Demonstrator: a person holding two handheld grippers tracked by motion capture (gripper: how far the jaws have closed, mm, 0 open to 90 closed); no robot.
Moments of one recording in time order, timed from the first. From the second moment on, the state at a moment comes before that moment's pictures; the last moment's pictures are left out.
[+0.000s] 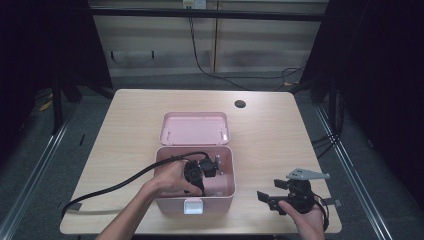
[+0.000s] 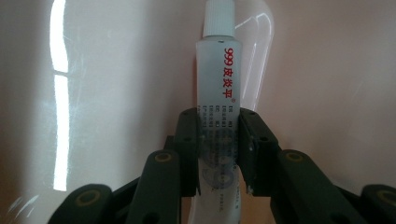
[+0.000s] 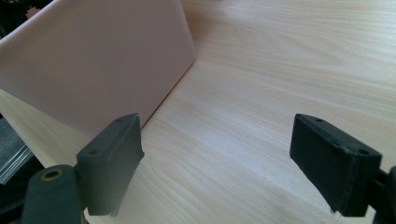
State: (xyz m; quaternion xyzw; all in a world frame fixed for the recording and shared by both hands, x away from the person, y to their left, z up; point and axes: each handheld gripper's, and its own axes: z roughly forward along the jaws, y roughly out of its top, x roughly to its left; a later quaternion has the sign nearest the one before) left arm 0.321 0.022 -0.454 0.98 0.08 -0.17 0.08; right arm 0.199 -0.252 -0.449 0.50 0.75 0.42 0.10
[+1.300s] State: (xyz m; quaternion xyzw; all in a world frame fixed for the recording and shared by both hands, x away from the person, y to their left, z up) left arm 0.322 0.024 -0.450 0.98 0.12 -0.15 0.10; right arm 0.198 -0.253 -0.448 0.50 0.75 0.42 0.10
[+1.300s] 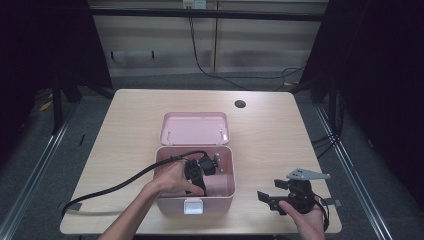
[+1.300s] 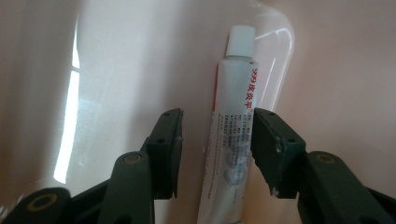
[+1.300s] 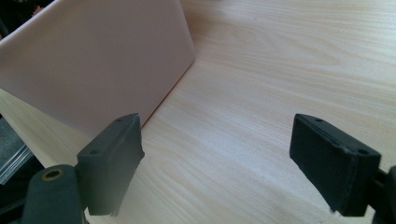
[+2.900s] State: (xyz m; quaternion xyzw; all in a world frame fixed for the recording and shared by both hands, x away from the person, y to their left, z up) left arm 0.295 0.072 -0.354 0.96 0.12 -0.09 0.21; right arm 0.198 -0.253 -0.448 0.50 0.75 0.41 0.11
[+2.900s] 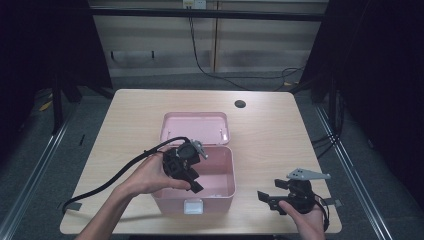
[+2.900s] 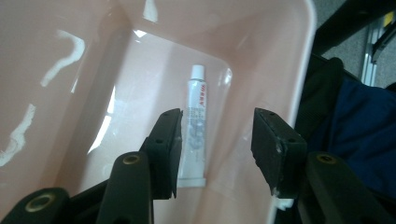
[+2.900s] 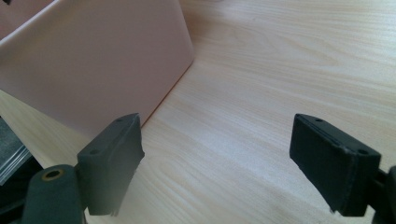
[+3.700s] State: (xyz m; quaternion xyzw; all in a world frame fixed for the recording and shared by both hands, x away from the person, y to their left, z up) left arm 0.290 0.130 -0.328 0.96 0.14 -0.06 0.23; right arm 0.198 -0.253 -0.448 0.50 0.75 0.41 0.11
